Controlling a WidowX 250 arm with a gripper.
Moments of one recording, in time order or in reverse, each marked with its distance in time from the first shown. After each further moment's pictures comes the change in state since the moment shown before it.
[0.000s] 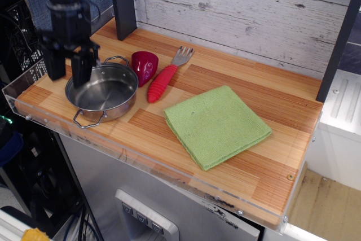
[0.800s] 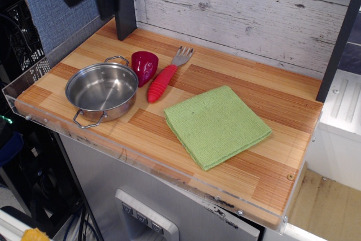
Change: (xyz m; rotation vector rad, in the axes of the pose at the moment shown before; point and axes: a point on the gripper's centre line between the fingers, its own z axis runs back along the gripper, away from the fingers) arm 0.001 -0.051 0.104 -0.021 -0.255 -0.160
